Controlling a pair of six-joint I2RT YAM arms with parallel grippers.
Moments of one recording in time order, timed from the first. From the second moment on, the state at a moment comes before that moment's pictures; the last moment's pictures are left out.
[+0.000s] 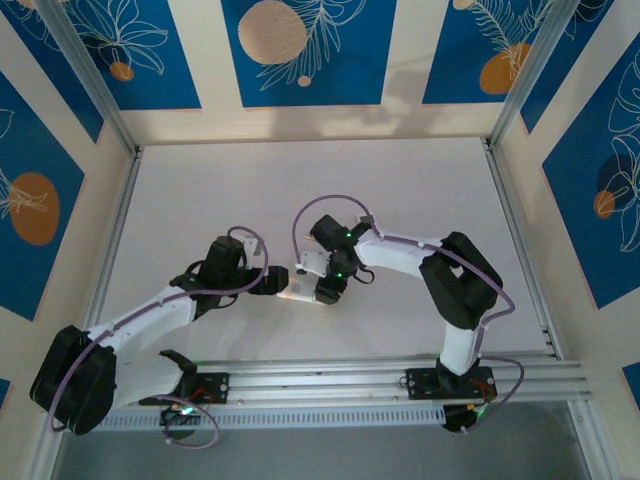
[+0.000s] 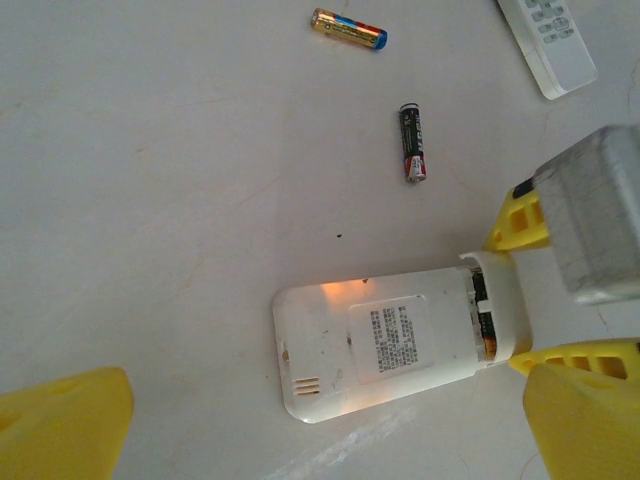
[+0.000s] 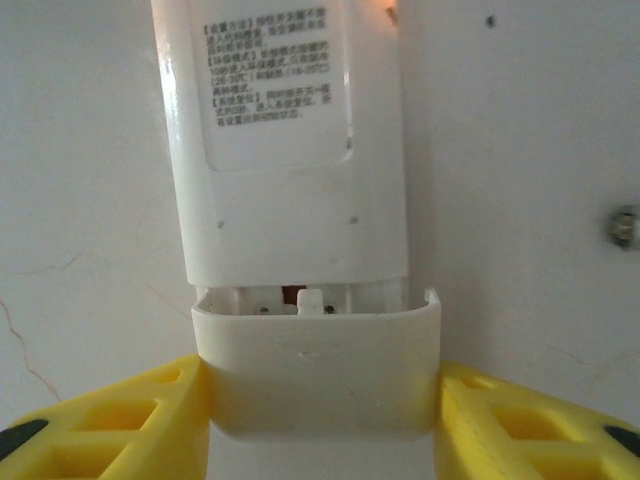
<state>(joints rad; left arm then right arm) -0.54 1.14 0.53 -0.17 0.21 -0.44 0.78 1.82 1.16 -0.69 -0.25 -0.49</state>
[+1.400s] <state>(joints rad) -0.54 1.24 0.53 -0.15 0.22 -0.47 0.72 1.58 0.85 -0.47 -0.25 0.76</state>
